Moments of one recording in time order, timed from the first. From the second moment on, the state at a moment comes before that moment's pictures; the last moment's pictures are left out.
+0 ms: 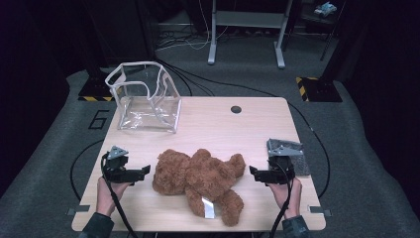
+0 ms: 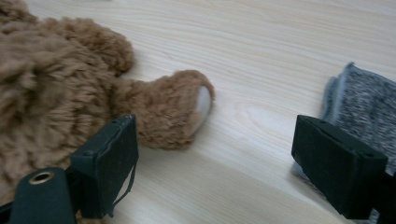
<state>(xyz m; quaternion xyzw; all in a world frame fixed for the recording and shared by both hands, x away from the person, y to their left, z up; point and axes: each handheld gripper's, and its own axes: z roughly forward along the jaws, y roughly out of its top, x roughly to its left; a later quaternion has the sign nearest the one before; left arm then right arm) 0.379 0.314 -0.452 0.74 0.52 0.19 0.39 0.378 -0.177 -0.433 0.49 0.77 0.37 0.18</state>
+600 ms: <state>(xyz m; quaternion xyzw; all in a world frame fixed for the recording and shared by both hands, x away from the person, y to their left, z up) 0.373 0.281 -0.433 0.76 0.48 0.17 0.40 0.360 -0.112 -0.407 0.42 0.80 0.40 0.17</state>
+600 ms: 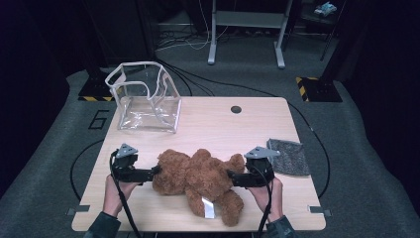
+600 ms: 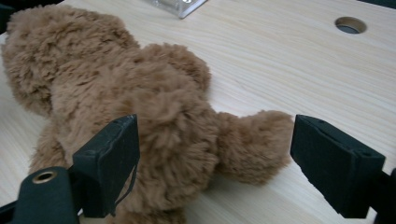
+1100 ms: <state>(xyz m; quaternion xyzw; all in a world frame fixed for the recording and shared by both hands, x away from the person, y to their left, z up) 0.372 0.258 -0.444 0.78 0.46 0.13 0.41 0.367 -0.079 -0.423 0.41 0.82 0.37 0.15</state>
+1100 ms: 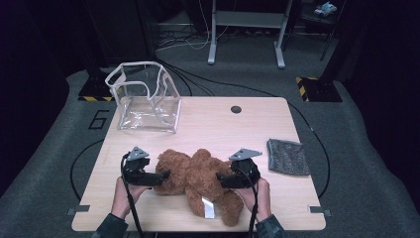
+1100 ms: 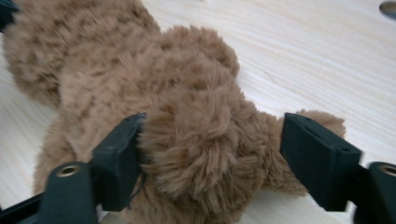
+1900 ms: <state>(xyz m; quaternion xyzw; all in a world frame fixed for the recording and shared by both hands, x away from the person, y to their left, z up) 0.367 0.248 -0.458 0.78 0.44 0.14 0.42 0.373 -0.073 -0.443 0.40 0.82 0.38 0.13</state>
